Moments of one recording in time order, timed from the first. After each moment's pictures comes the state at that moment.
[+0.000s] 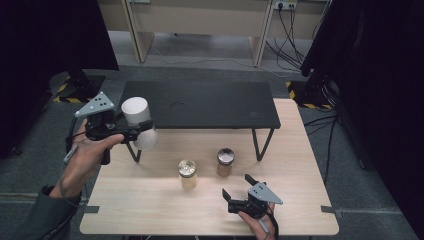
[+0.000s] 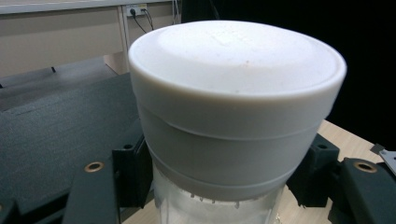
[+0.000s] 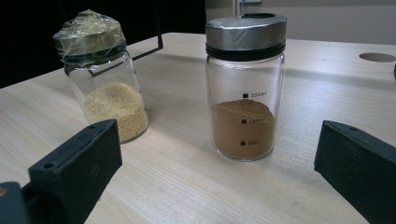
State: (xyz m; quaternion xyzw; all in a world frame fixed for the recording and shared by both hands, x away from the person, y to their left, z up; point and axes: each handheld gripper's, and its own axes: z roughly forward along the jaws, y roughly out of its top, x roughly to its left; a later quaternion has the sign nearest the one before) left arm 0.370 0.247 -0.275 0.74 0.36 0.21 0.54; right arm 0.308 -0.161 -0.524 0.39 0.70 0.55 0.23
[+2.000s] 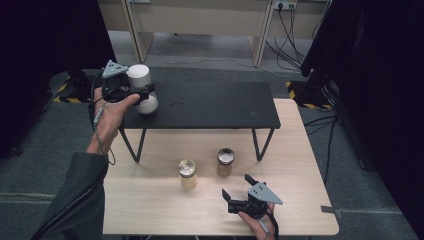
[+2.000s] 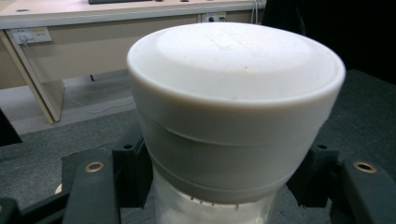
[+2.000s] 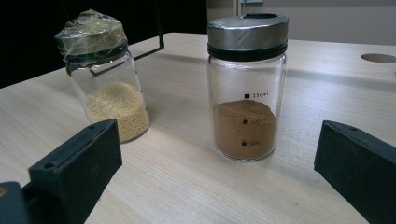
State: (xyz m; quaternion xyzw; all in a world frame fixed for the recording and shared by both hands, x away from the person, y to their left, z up) left arm 0.465 0.240 -0.270 0.68 0.46 0.31 0.49; right arm 0.308 -0.161 -0.524 0.39 0.70 0.55 0.23
